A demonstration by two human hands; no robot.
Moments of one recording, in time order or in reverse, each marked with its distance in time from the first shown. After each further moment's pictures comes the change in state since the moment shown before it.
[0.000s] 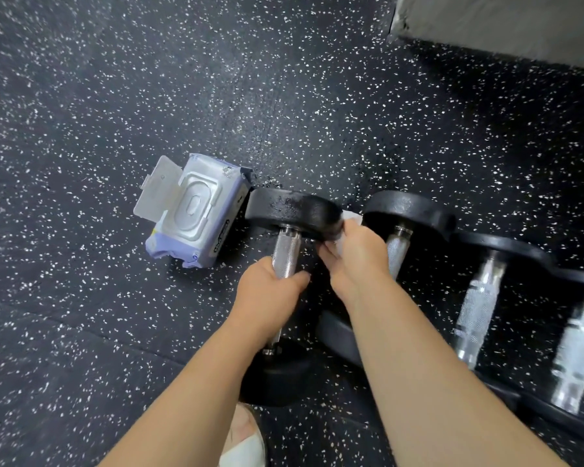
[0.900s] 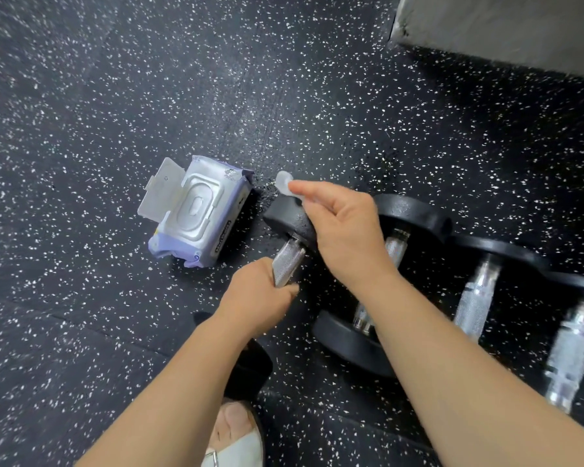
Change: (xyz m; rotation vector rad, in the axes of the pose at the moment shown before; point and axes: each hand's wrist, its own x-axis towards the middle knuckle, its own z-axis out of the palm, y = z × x) left_hand 0.005 -0.003 -0.019 0.462 -0.070 0.093; right_hand -0.024 -0.028 -0.003 -0.651 -0.524 -0.794
